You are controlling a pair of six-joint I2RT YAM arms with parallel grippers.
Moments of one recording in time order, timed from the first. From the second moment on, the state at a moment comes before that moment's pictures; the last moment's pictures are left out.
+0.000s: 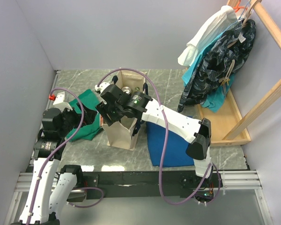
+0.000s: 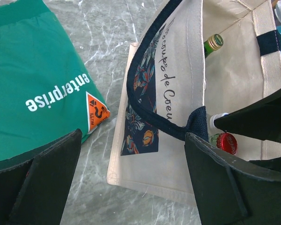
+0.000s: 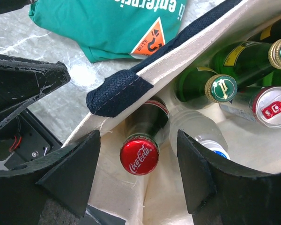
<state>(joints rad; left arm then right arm) -0.04 0.62 0.79 -0.52 0.25 -0.45 1.10 1.93 2.05 -0.93 0.16 0.24</state>
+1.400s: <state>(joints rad) -0.04 0.62 0.78 -0.51 0.24 -0.46 1.10 1.95 2.08 -0.99 0.16 0.25</state>
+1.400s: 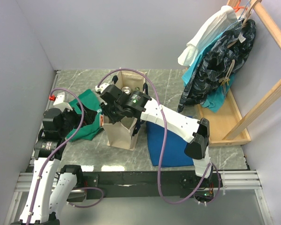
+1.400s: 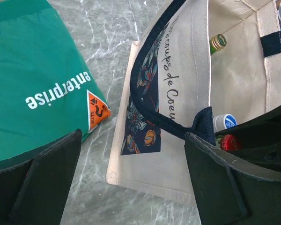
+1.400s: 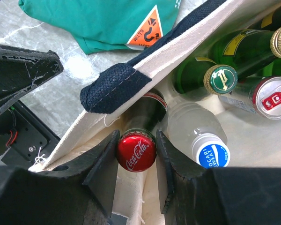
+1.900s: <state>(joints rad) -0.04 0.62 0.78 -0.51 0.24 -0.46 1.10 1.95 2.08 -0.97 0.18 0.25</state>
